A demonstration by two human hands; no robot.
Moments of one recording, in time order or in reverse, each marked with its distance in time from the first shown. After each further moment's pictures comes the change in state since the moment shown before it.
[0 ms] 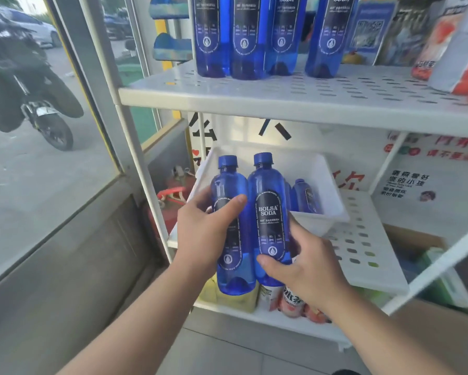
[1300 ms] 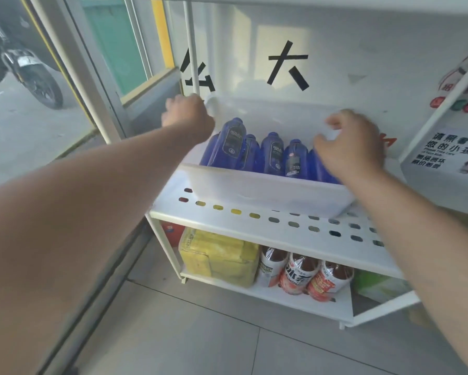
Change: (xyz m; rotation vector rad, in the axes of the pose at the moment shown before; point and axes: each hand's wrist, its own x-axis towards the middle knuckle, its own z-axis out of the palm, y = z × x) left_hand 0.229 -0.056 -0.008 1.501 0.136 0.093; right_hand 0.155 0.077 -0.035 -0.545 0.350 0.246
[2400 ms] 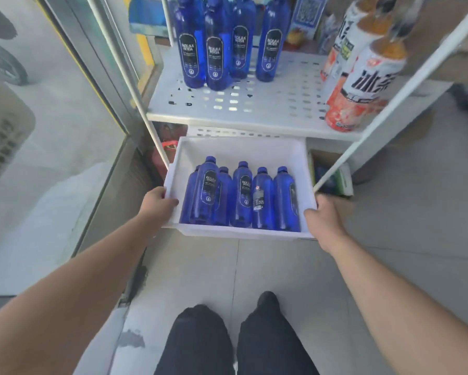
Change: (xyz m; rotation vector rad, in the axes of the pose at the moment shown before) left_hand -0.255 -0.052 -0.296 -0.507 -0.572 -0.437; right_hand -0.219 -0.075 -0.307 0.358 -0.354 0.670
